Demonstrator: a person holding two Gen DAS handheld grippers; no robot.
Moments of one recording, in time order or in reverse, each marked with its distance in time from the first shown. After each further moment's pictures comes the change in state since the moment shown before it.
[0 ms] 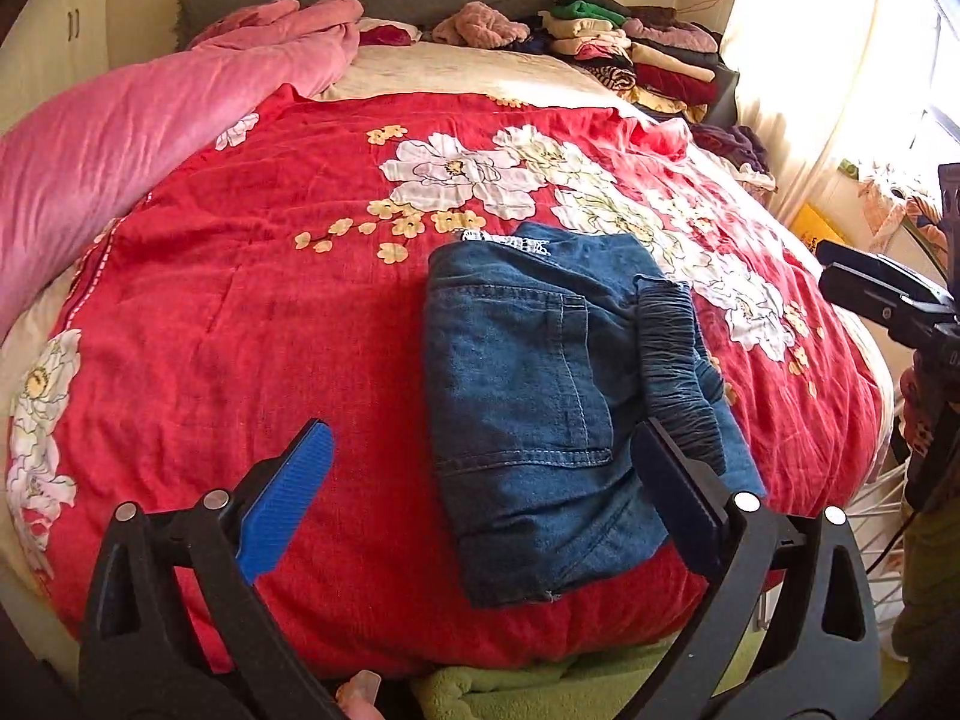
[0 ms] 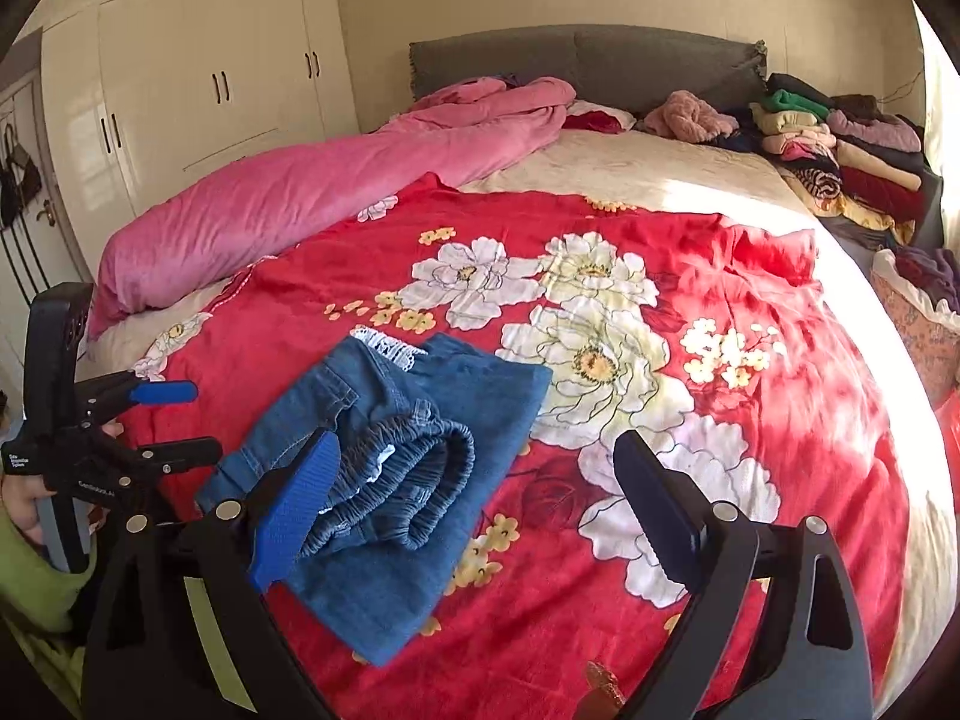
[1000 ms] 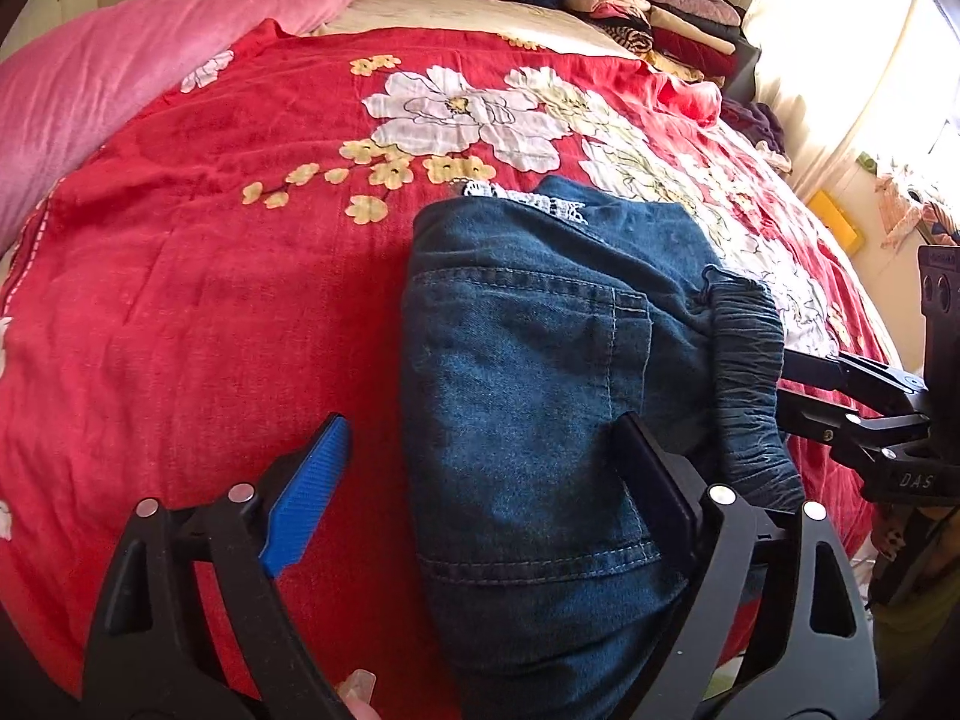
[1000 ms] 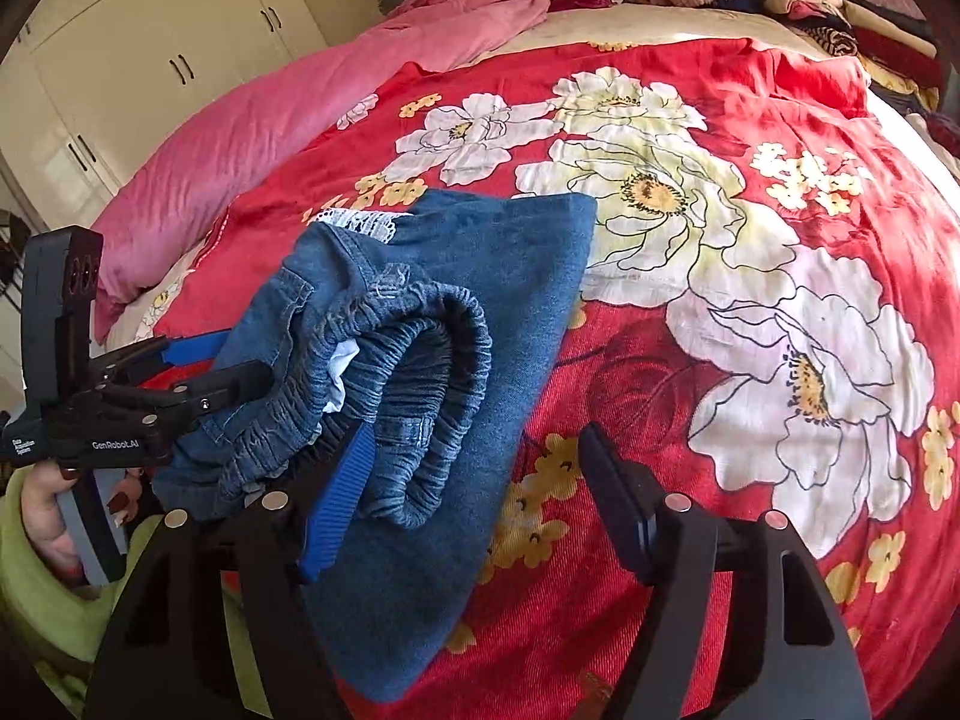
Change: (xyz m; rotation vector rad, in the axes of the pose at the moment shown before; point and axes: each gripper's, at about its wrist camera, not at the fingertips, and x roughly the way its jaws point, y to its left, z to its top) left arm 0.072 0.008 0.016 -0.042 0.121 -0.034; right arm 0.089 -0.011 -0.036 0.175 0.226 0.125
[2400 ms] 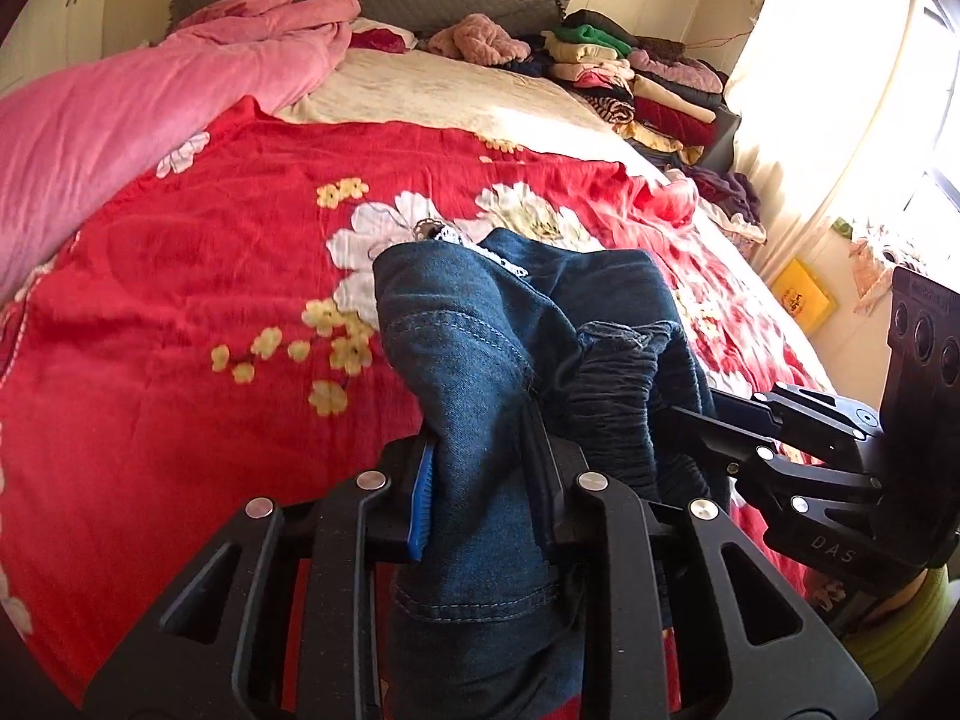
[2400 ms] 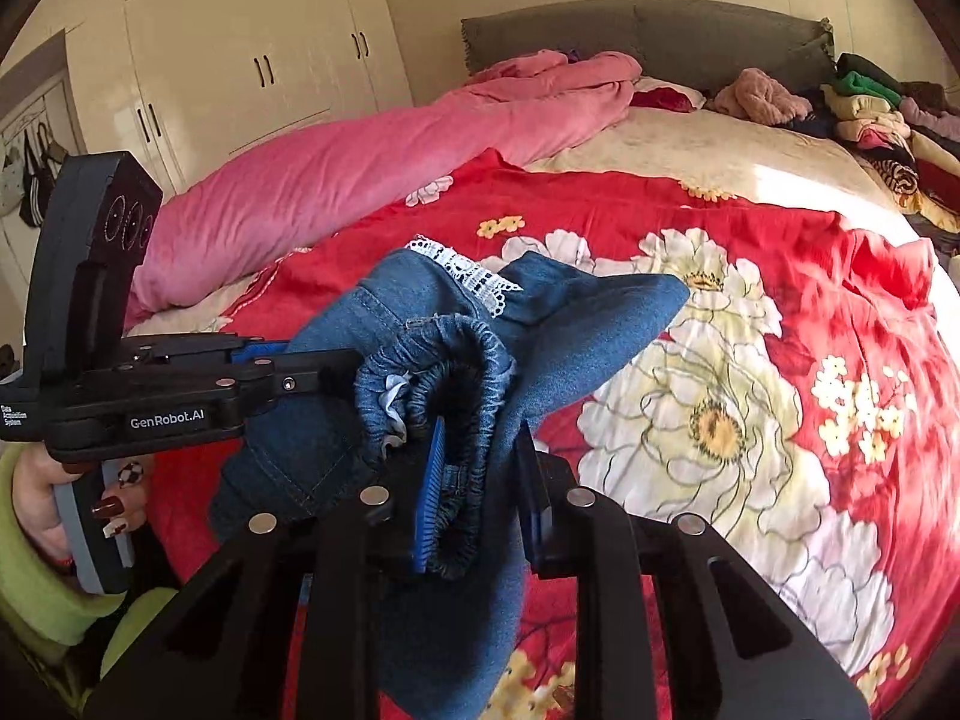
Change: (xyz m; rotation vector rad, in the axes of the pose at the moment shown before) left arm -0.017 -0.009 0.079 -0.028 -0.153 -0.062; right arm -0.004 0.033 0.085 -0.222 -0.174 0.030
